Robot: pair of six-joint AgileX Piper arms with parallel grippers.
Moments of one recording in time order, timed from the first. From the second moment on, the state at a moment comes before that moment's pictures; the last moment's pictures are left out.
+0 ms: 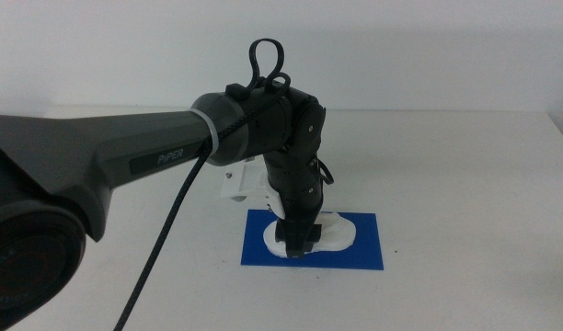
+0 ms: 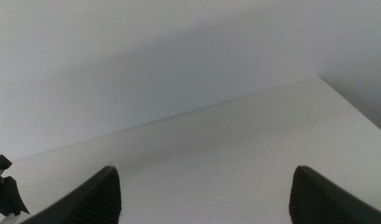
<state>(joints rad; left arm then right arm) -0.69 2.08 -1.61 -0.05 0.97 -2.11 0.03 0.00 0.00 -0.04 0.17 0.34</state>
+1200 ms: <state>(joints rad) -0.67 1.40 -1.32 0.32 1.12 -1.11 0.03 0.00 0.00 -0.04 0.17 0.34</state>
